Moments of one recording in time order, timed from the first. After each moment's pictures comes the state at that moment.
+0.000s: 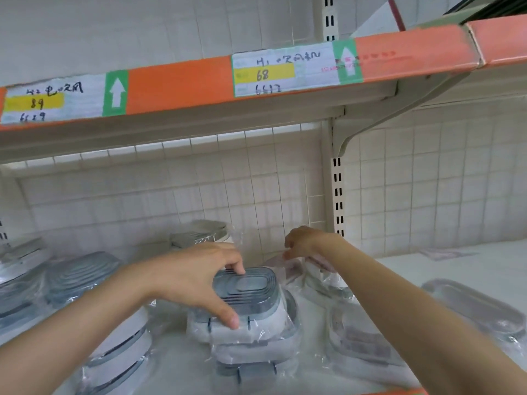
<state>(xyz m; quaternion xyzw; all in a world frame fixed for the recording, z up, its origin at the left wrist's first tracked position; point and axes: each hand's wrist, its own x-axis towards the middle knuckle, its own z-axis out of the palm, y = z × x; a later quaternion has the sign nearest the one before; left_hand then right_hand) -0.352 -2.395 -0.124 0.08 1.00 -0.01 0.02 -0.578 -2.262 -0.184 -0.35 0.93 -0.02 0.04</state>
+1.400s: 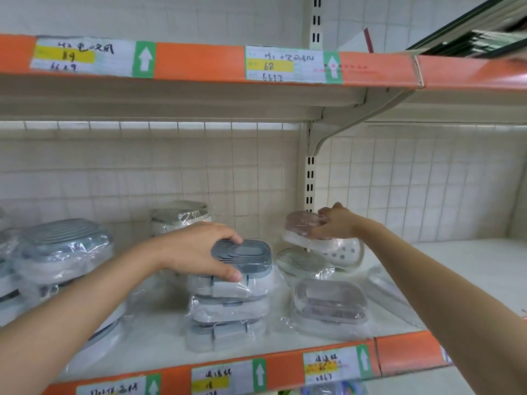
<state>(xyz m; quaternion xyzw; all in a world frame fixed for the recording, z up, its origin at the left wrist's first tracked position) -0.355 -2.383 -0.148 0.10 0.99 0.06 -0.07 -0.544 -2.143 -0.162 -0.22 0.97 -0.11 -0.01</state>
